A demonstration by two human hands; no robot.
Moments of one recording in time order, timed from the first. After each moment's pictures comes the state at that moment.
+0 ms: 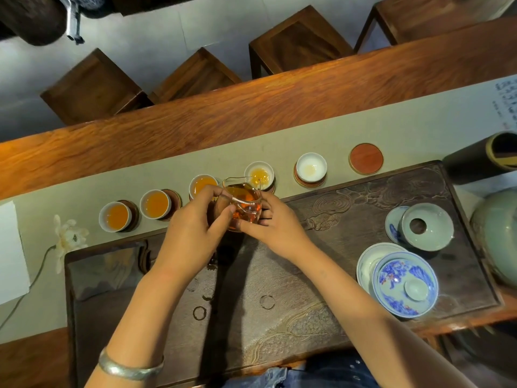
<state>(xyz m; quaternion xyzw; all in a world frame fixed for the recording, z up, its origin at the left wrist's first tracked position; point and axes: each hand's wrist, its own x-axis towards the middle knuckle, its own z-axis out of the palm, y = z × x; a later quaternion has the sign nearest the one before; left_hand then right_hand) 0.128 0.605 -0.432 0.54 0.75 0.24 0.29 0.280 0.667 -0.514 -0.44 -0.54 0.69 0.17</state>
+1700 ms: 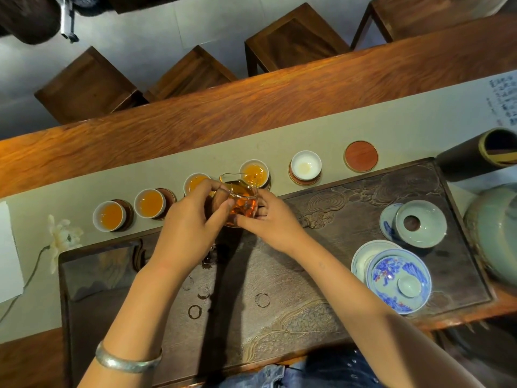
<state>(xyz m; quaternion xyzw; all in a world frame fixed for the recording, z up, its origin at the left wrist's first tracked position) 0.134 0.614 -0.429 0.54 0.76 0.23 0.28 0.283 0.676 -0.515 -0.44 -0.55 0.70 0.14</state>
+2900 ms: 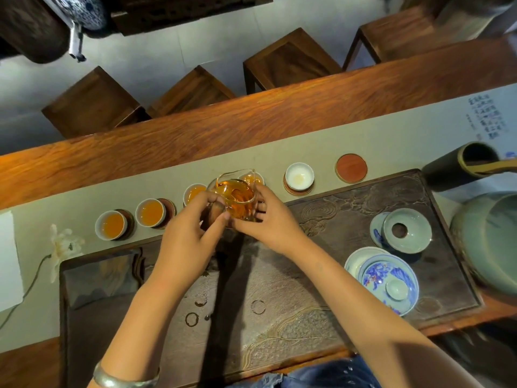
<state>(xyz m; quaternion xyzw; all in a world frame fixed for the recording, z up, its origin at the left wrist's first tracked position) 0.145 0.603 -0.415 0.53 0.74 0.30 0.29 0.286 0.684 -0.495 -0.44 -0.57 0.67 0.18</state>
